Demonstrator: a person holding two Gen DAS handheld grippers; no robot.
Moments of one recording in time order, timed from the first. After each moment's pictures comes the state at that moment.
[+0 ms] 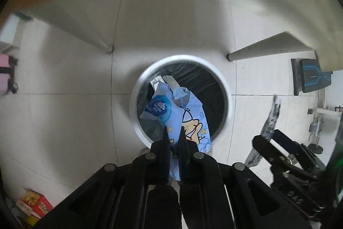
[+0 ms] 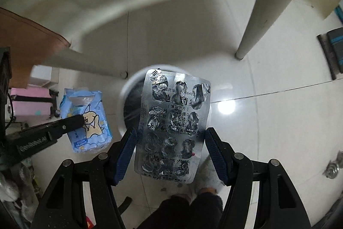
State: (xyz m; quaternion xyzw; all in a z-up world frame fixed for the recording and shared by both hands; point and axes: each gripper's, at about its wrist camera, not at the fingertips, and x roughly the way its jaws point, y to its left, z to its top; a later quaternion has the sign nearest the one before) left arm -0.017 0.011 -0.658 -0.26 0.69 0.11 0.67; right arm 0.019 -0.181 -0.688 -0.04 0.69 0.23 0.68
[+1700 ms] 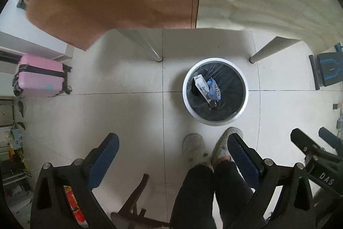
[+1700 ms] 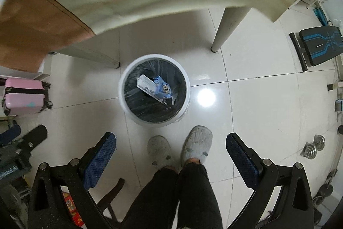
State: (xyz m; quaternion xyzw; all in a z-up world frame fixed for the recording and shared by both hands) left arm -0.107 -0.009 -0.457 -0.13 0.67 0.21 0.70; right arm -0.028 -0.209 -0.500 -0.09 0.70 0.18 0.69
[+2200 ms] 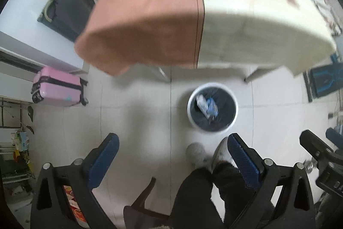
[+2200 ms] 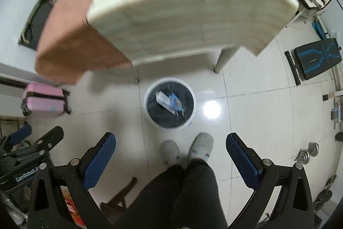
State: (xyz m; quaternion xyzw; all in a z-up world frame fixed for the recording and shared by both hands) left arm -0.093 -0.005 -0.309 -0.12 0.62 0.24 0.73; right arm -0.004 -0.204 -0.321 -0.06 0.67 0.21 0.71
